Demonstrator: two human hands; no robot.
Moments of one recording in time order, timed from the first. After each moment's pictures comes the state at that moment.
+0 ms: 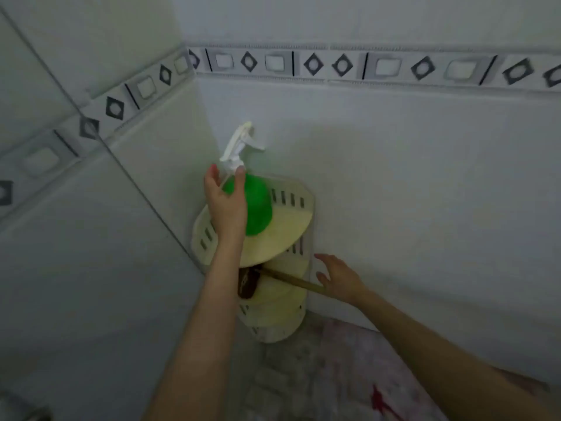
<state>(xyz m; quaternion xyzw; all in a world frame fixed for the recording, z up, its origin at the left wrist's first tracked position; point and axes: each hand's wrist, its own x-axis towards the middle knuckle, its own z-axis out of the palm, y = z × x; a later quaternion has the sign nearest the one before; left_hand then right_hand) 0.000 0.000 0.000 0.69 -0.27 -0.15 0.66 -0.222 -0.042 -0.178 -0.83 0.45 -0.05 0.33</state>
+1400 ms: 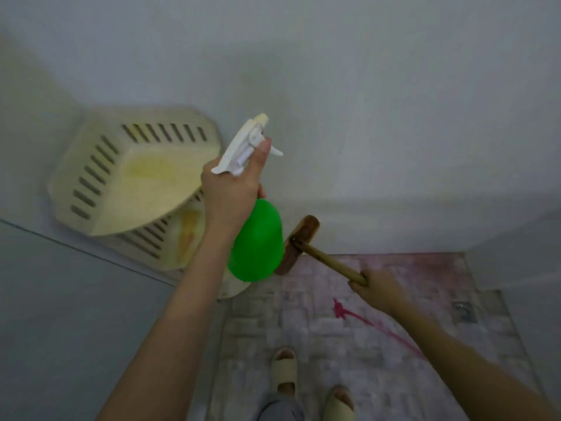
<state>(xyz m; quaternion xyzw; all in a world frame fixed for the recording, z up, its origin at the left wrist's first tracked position) -0.168 0.041 -0.035 0.61 -0.47 -0.30 0.57 -0.437 0.081 -0.264 -0.65 0.69 0.07 0.32</state>
